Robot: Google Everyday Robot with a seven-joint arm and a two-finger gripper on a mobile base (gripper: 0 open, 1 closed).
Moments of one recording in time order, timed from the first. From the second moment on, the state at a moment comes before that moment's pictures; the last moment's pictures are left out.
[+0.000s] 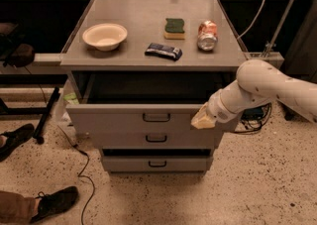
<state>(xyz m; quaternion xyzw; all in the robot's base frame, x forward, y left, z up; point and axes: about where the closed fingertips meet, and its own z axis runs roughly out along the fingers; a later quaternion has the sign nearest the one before) 0.585 -0.145 0.652 -0.57 0.77 0.15 0.23</state>
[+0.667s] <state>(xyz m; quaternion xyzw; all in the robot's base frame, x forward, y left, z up) 0.621 -0.145 0.655 -0.56 0.77 0.15 0.25</state>
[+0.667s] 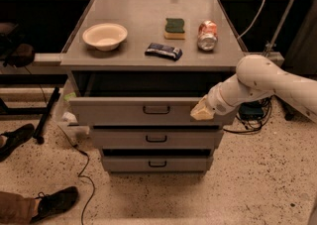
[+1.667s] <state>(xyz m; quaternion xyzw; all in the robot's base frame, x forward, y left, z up) 0.620 -0.144 0.661 -0.55 0.77 0.15 0.28</state>
